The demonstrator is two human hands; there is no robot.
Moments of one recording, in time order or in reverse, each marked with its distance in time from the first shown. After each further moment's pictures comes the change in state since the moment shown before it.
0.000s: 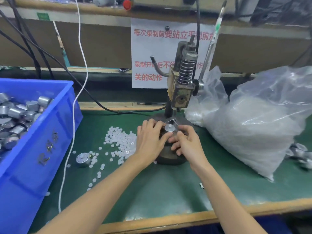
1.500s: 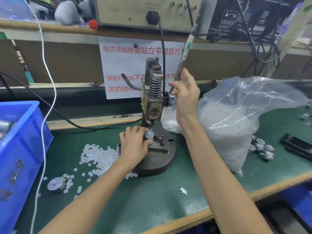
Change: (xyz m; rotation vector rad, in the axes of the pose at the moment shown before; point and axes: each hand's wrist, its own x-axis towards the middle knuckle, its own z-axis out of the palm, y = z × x) left_hand 0.028 0.008 0.009 0.059 -0.031 0.063; right_hand 0.044 -0.128 -0.029 0.333 0.308 -0.520
